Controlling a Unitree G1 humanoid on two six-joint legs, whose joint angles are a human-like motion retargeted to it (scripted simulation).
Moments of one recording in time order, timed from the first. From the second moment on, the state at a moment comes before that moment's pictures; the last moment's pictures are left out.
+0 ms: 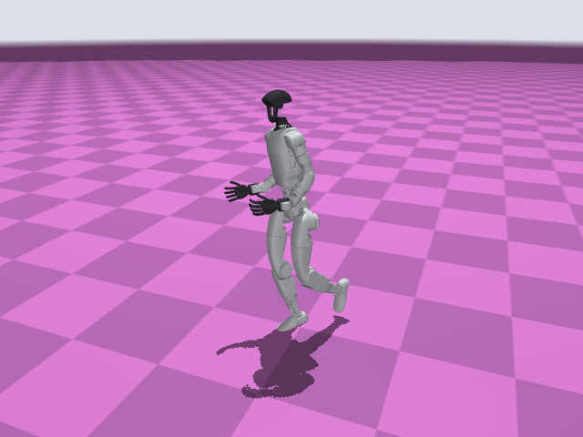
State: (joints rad) left arm 0.23 0.07 0.10 0.44 -0.36 -0.57 -0.63; right arm 0.24 0.07 0.00 0.25 0.26 -0.49 0.05; waist -0.14 0.00 -0.12; left_leg -0.20 -0.09 0.21 0.96 0.28 -0.08; right_leg -0.36 0.05 0.00 0.40 -0.14 -0.20
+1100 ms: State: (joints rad) left arm 0.41 -0.02 0.19 0.43 -0.76 -0.51 -0.53; right arm 0.14 -0.20 0.09 0.00 0.17 -0.48 0.11; waist 0.04 -0.01 -0.02; left_leg -0.37 -0.18 0.49 0.07 -0.13 0.12; right_leg 0.09 -0.01 -0.38 0.08 0.17 0.10
